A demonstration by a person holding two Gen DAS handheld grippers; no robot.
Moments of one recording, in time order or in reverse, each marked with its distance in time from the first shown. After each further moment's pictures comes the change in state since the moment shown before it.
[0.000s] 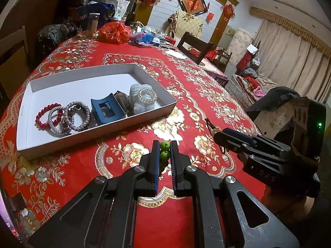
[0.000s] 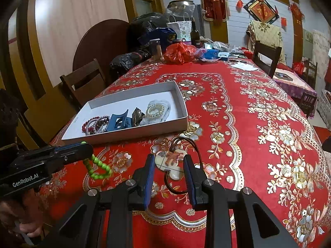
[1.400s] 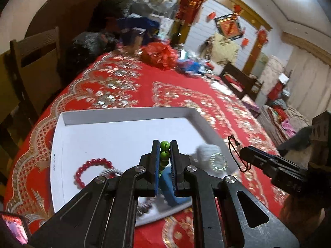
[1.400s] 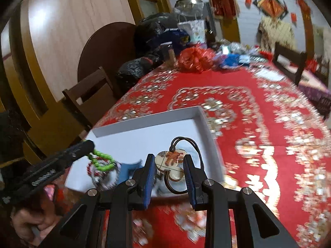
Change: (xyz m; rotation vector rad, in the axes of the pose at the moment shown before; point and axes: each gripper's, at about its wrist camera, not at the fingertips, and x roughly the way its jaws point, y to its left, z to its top) left arm 0.033 0.111 0.085 -0.157 -0.139 0.209; right arm 0.102 0.027 0.109 0.053 0.017 0.150
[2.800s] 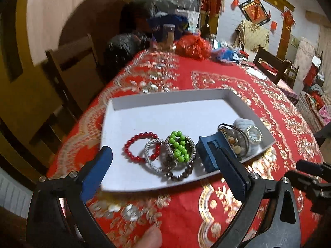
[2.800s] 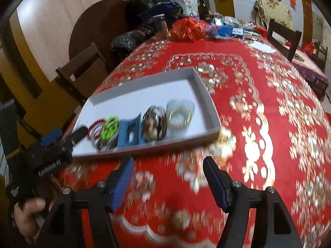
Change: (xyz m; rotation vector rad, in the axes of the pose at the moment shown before) left arm -0.048 -0.015 -0.043 0.094 0.012 0.324; right arm -0.050 0.010 -0.053 0.009 0.204 -0.077
